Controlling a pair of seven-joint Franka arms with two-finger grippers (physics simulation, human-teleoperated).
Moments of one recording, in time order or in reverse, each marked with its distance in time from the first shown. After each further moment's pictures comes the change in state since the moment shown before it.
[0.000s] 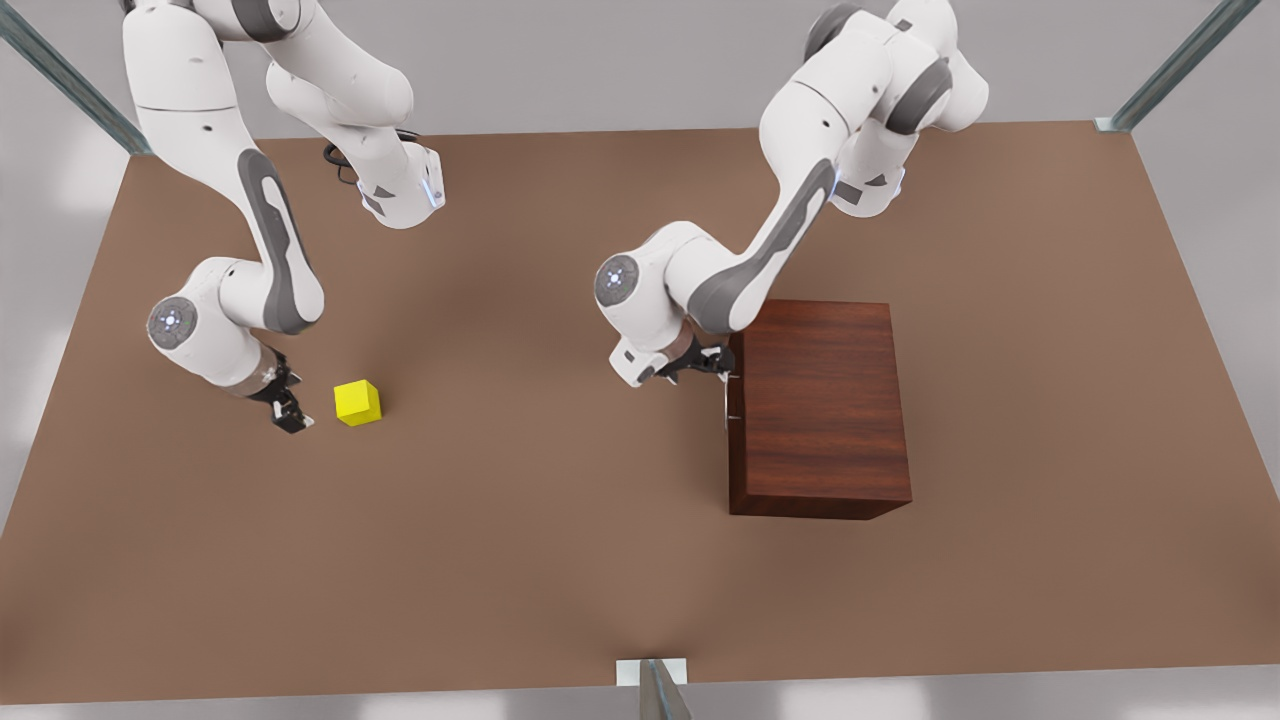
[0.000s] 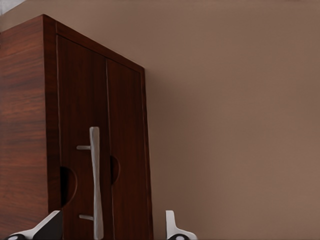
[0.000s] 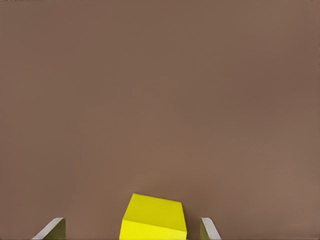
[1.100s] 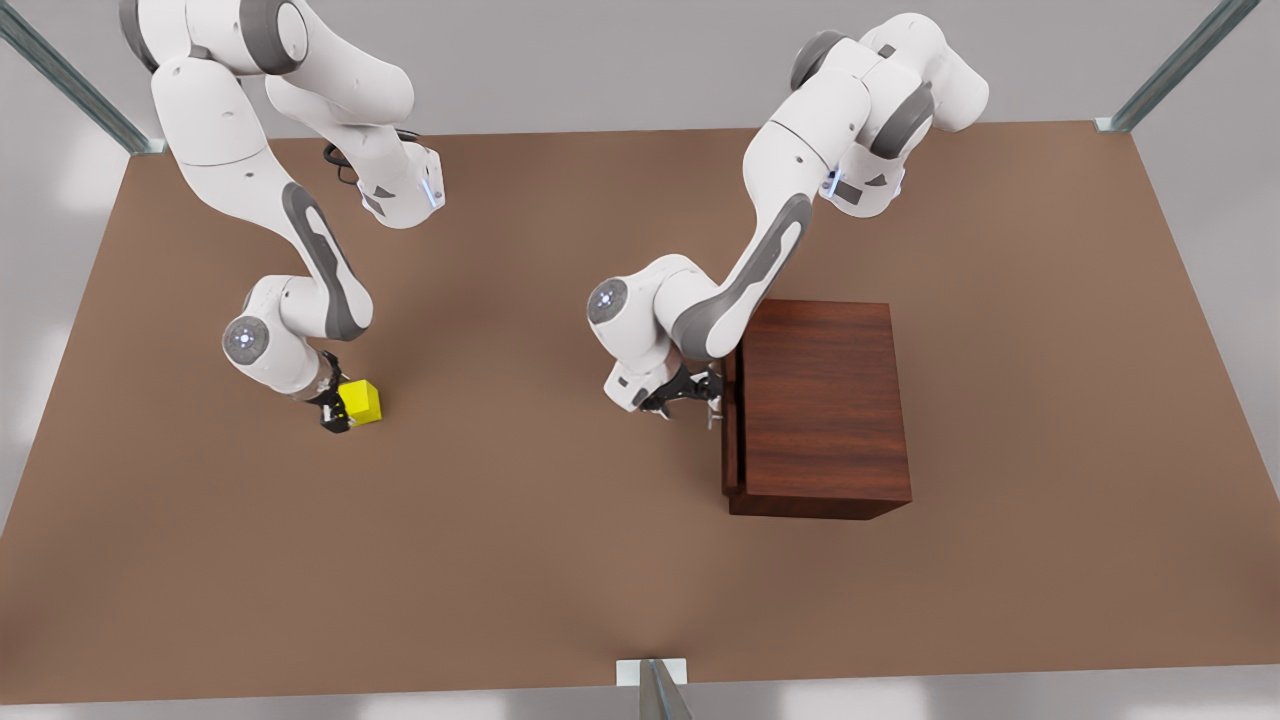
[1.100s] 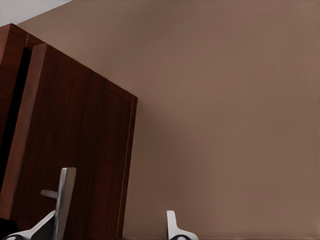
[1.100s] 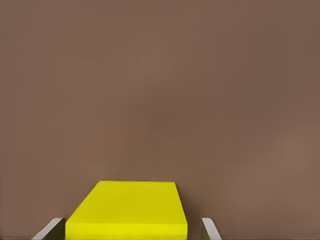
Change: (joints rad) left arm 0.000 0.111 -0.003 0.017 0.128 0.163 -0.203; right arm 0.077 0.138 0.006 -0.070 -0.031 0.157 0.239
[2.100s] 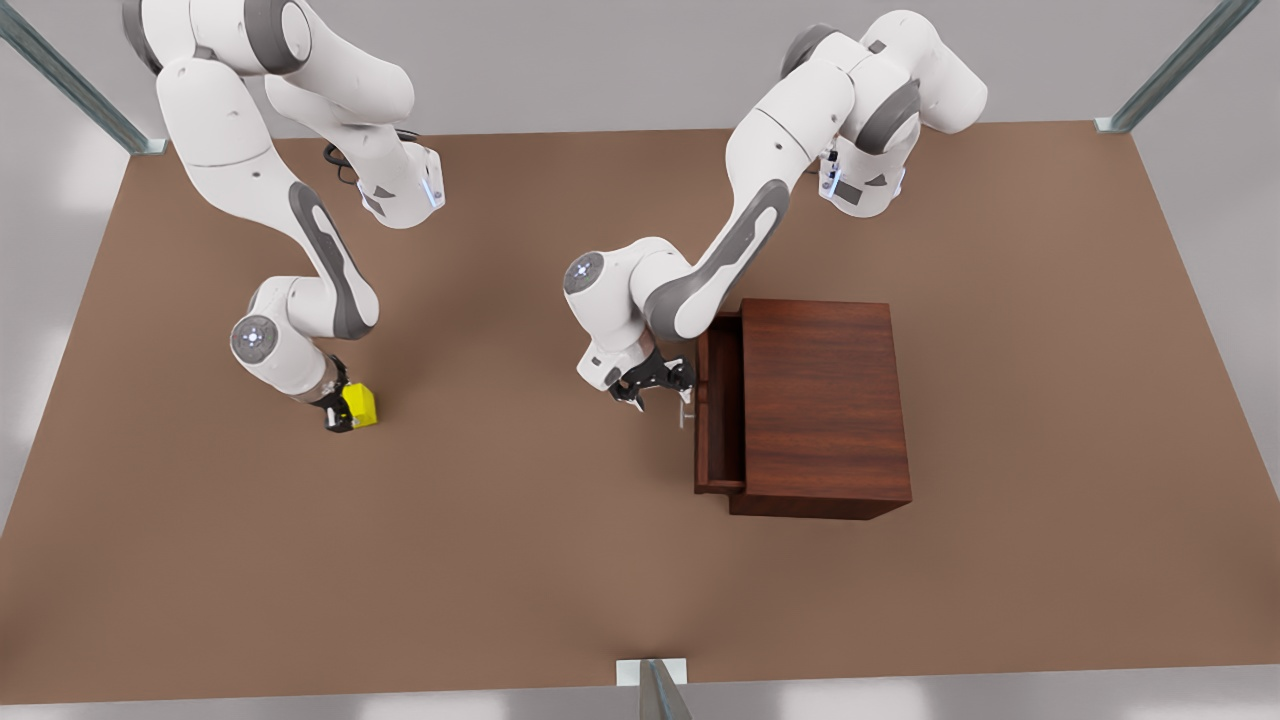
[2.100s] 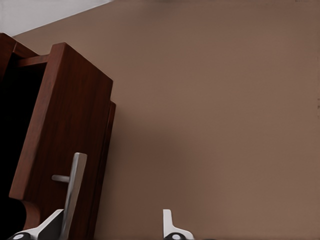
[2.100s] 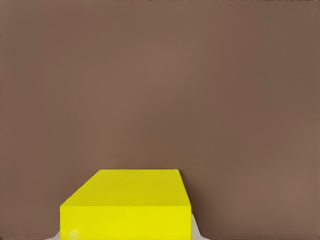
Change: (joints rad) left arm -0.069 0.008 0.008 0.017 0.038 0.045 -0.086; right arm 0.022 -0.002 -0.003 0.003 -0.022 0.028 0.079
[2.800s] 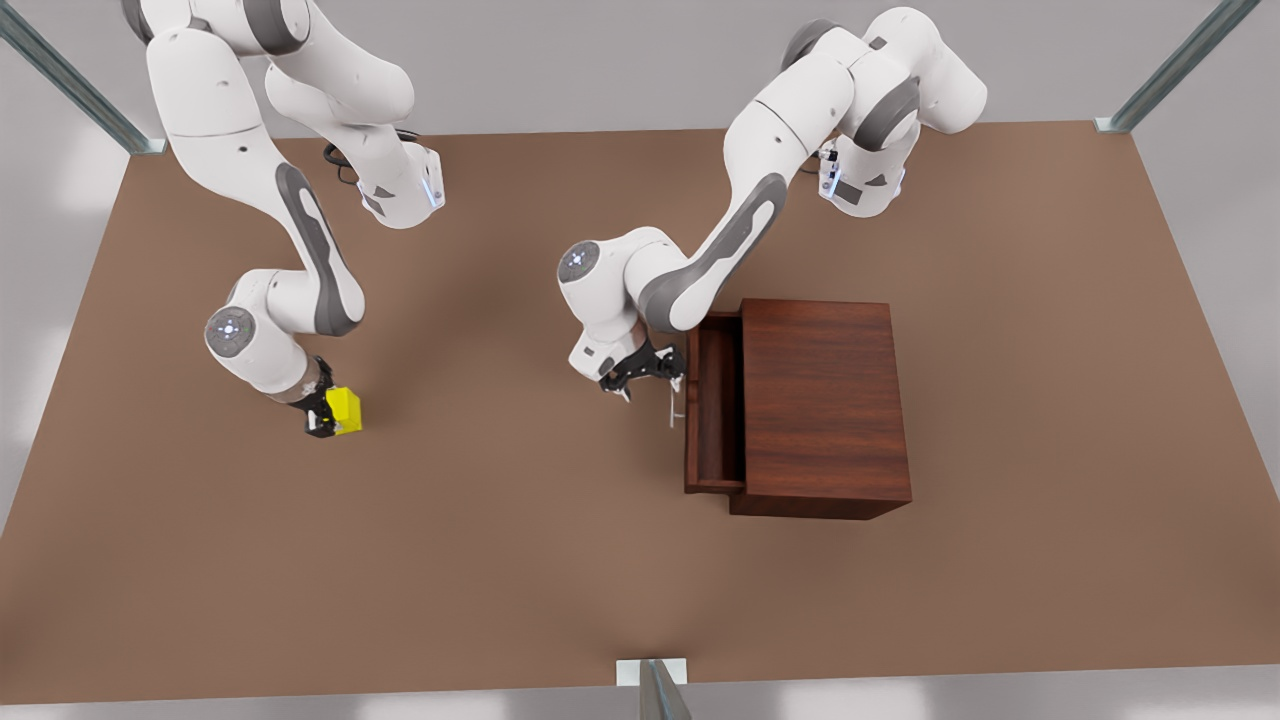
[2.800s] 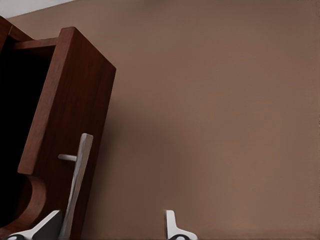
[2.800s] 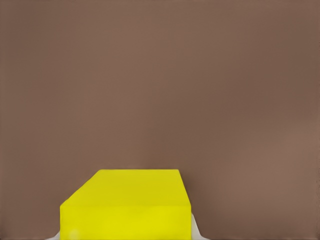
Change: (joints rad) left arm -0.008 -0.013 -0.022 0.001 -0.043 0.004 -0.048; right arm -0.004 -0.076 -0.002 0.048 -0.002 -0.084 0.025
